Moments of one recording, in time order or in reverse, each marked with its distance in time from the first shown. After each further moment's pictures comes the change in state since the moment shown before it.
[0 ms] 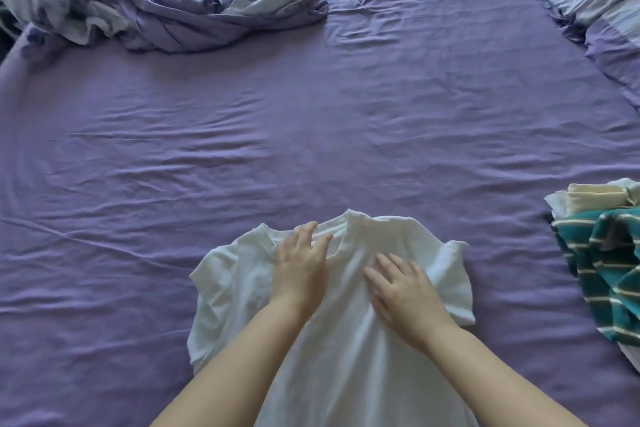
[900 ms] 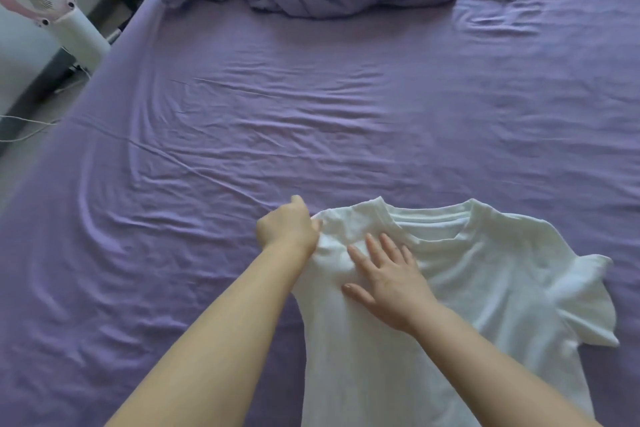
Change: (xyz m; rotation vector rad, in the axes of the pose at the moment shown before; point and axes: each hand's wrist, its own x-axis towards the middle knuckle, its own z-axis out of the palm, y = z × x) left_hand -0.033 -0.170 -0.079 0.098 -0.161 -0.576; right_hand 0.058 -0.173 0.033 0.076 -0.358 -0.159
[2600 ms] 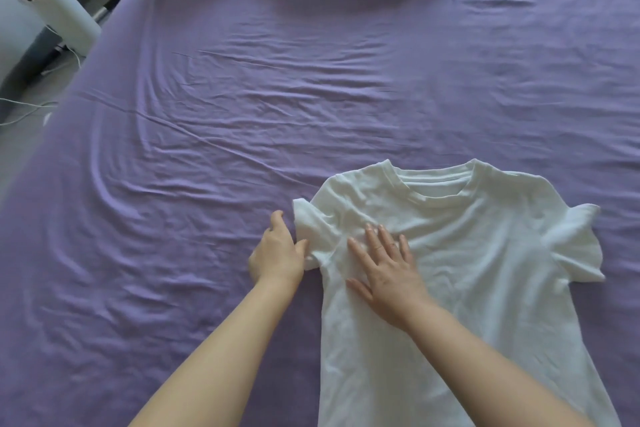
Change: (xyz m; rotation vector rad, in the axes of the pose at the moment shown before) left_hand -0.080 -0.070 0.047 -0.345 -0.080 -0.116; right_hand -0.042 -0.039 0.049 -0.057 0.117 0.003
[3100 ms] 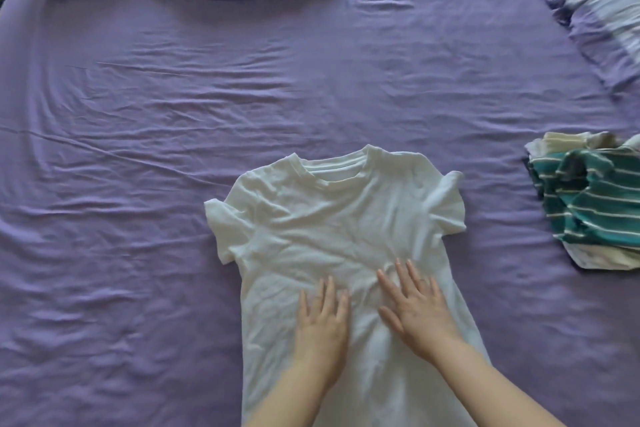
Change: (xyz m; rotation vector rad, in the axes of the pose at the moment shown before) left_hand -0.166 0.062 0.124 0.516 -0.190 0.735; right_hand -0.163 0.111 0.017 0.024 -0.178 0.348
